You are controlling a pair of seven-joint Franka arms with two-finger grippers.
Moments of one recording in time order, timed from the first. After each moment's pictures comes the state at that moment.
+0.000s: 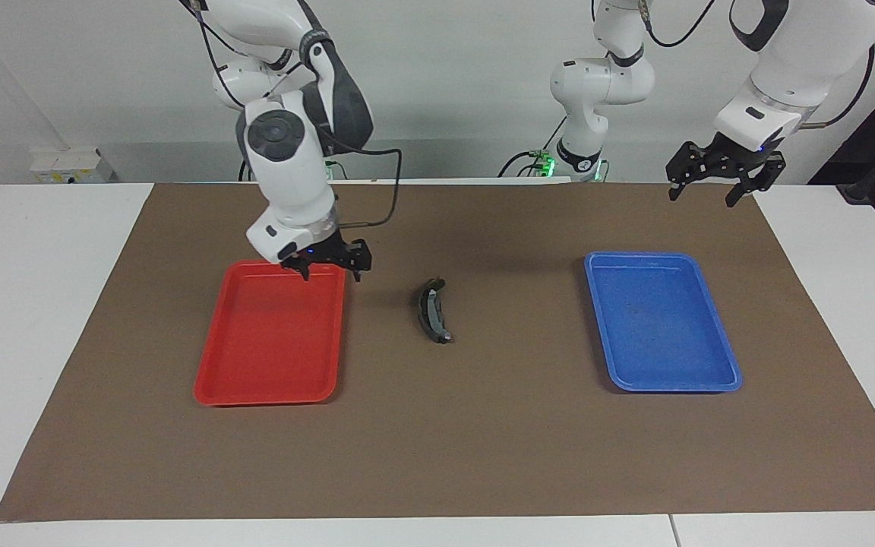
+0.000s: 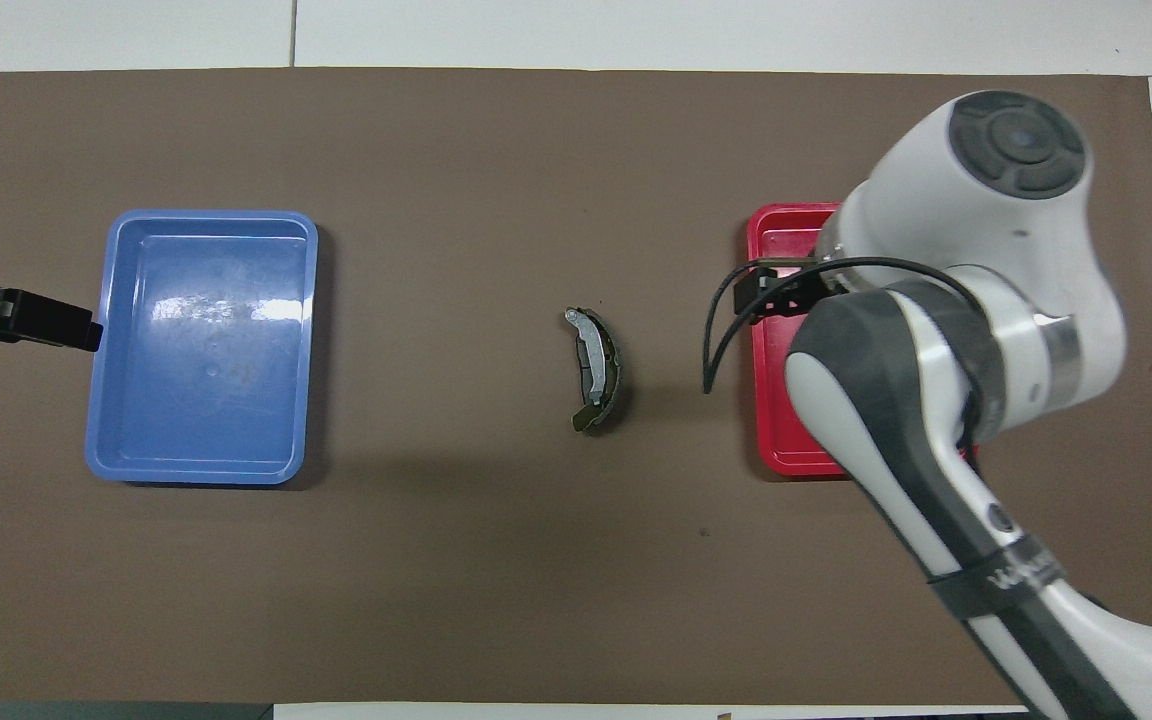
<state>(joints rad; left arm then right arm) -0.08 -0.07 0.00 -1.64 -0.02 1.54 0.14 0.27 0.13 -0.04 -1.75 0.05 1.80 0.29</state>
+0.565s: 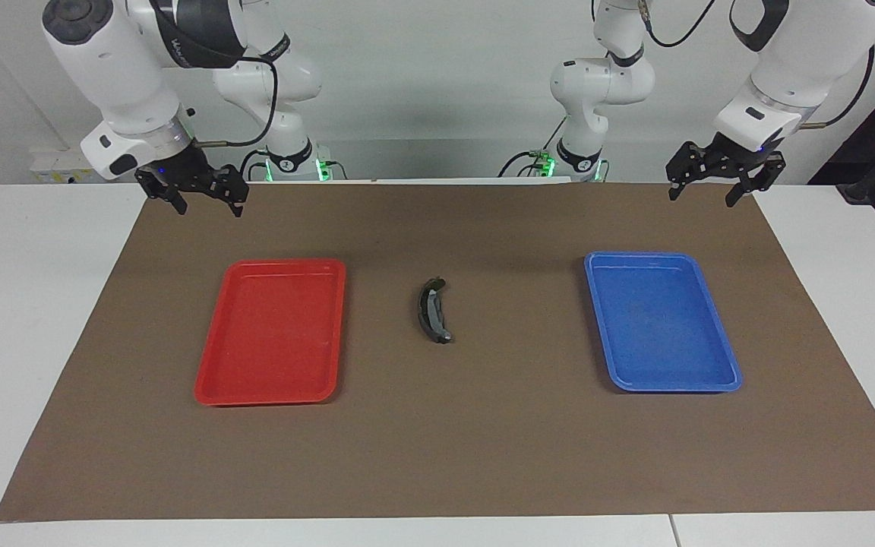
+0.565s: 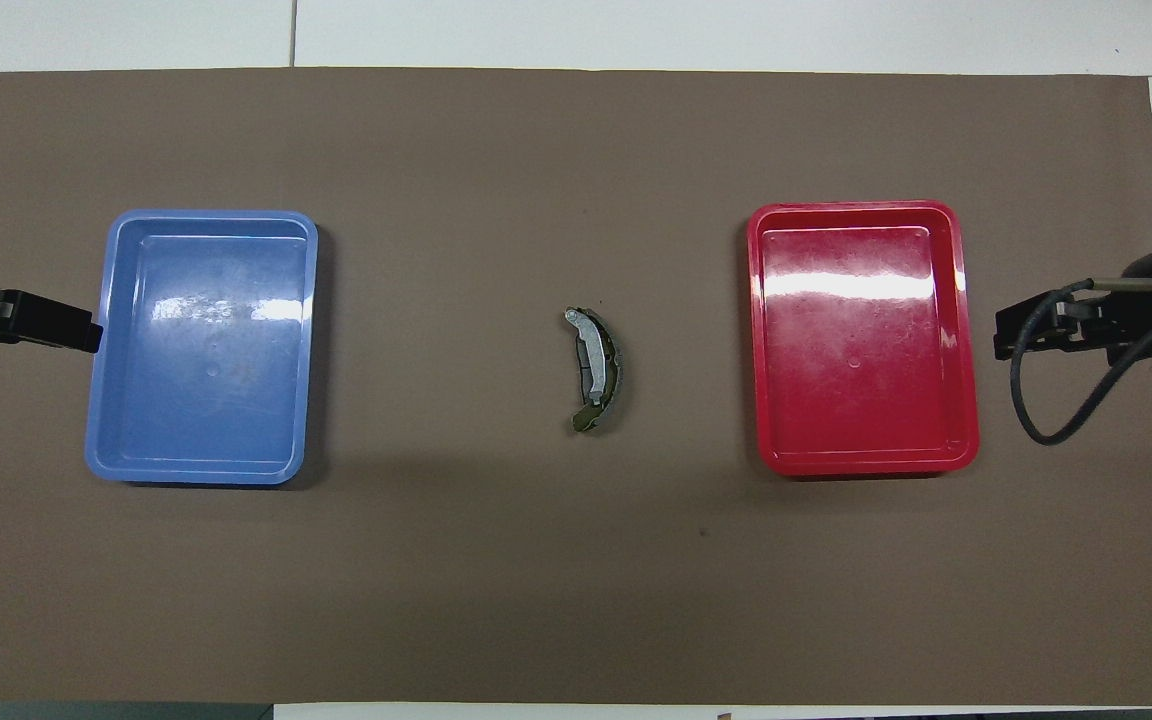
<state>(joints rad) -0.08 -0.07 0.00 -1.64 -0.02 1.54 0.14 0.06 -0.08 -0.04 -1.74 -0.02 1.56 0.08</state>
